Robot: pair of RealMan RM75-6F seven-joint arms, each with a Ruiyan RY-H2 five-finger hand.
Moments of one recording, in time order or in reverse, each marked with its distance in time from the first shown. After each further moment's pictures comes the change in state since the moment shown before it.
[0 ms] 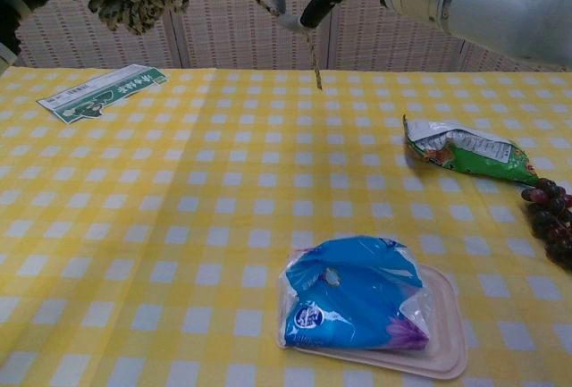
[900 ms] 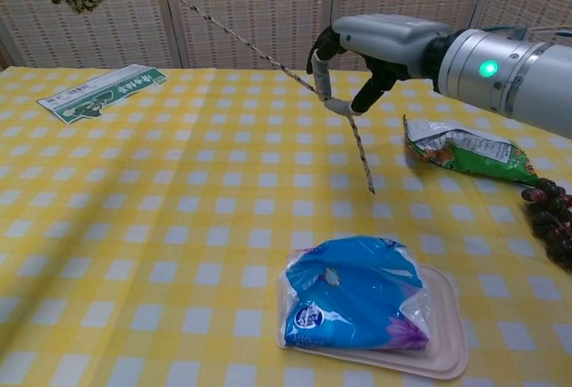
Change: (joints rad) left arm 0.024 0.063 -0.092 0.029 -0.217 -0.107 0.071; right arm -0.129 0.007 -0.154 -0.007 -0.114 -0.004 0.039
